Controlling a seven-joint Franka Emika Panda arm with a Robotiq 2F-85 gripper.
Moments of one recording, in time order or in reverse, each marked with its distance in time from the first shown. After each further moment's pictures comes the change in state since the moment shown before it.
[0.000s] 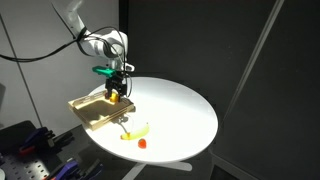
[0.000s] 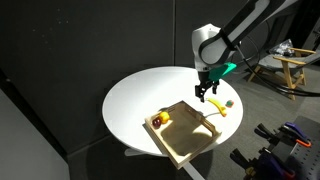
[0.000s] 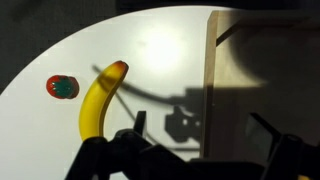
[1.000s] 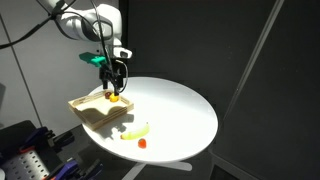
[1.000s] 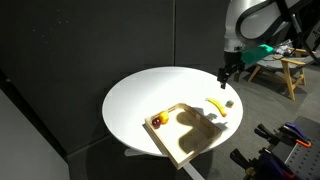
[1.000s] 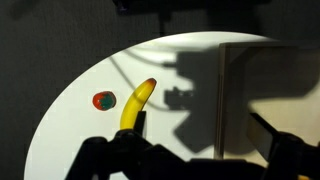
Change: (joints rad) arm -0.101 -0.405 -0.006 -0.313 0.023 0.040 -0.080
